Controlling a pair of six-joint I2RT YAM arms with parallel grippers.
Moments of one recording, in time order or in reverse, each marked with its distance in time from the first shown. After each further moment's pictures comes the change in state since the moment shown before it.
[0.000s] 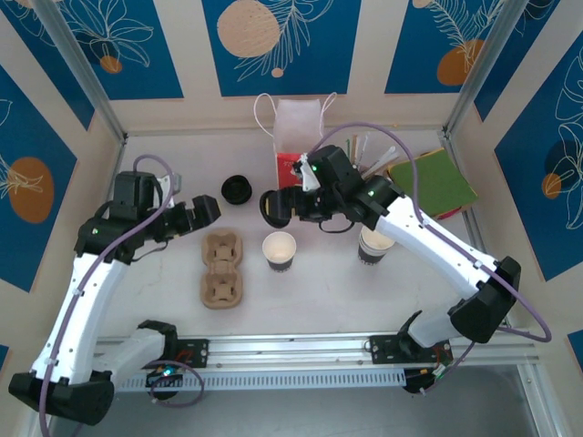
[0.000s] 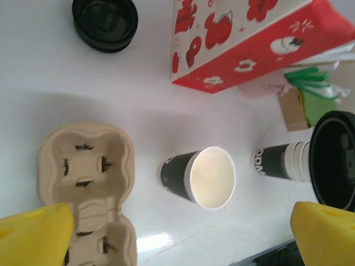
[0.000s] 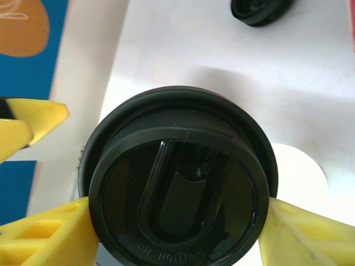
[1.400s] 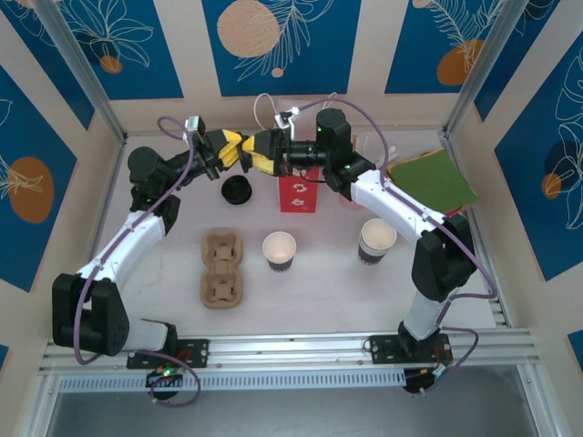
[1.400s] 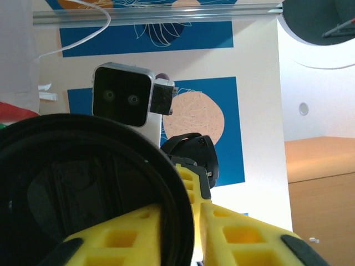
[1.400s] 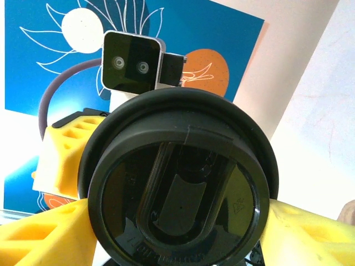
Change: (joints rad) left arm 0.050 0.394 -0.203 1.780 0.606 -1.304; right arm -0.205 0.320 0.064 0.937 -0.609 0.485
